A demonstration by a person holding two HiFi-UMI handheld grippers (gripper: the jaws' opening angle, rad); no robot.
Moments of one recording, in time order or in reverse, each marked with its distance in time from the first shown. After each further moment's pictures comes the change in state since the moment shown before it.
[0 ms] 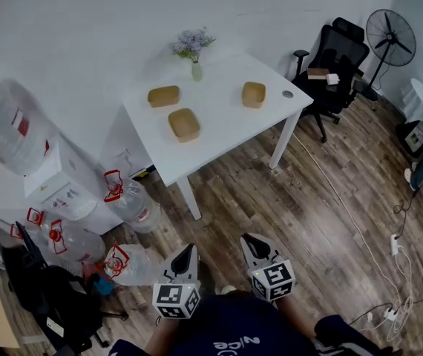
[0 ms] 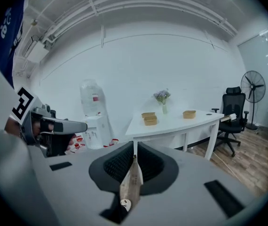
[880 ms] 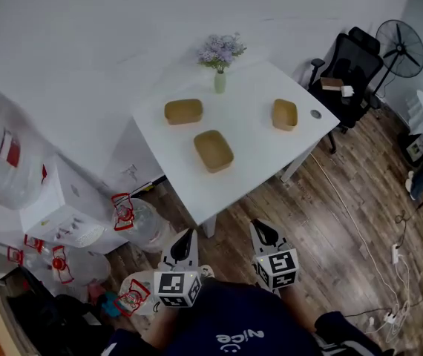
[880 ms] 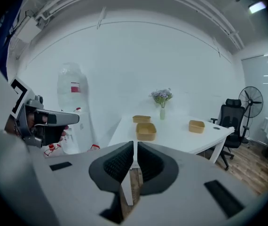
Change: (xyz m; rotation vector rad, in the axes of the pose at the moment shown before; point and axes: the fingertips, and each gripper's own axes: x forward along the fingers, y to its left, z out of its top) left arm 0.135 0.212 0.104 0.034 -0.072 -0.028; right arm 0.236 -0.014 0.092 -0.086 0.040 -0.159
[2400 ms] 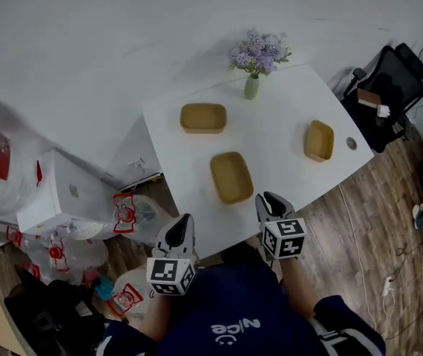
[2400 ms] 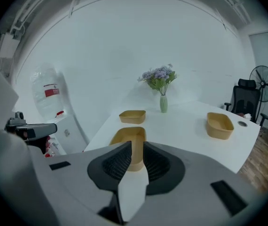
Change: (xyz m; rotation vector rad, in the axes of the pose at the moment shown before) left arm 0.160 0.101 0.045 -0.058 0.027 0.134; right arm 0.227 -0.106 0.061 0.111 0.160 0.094
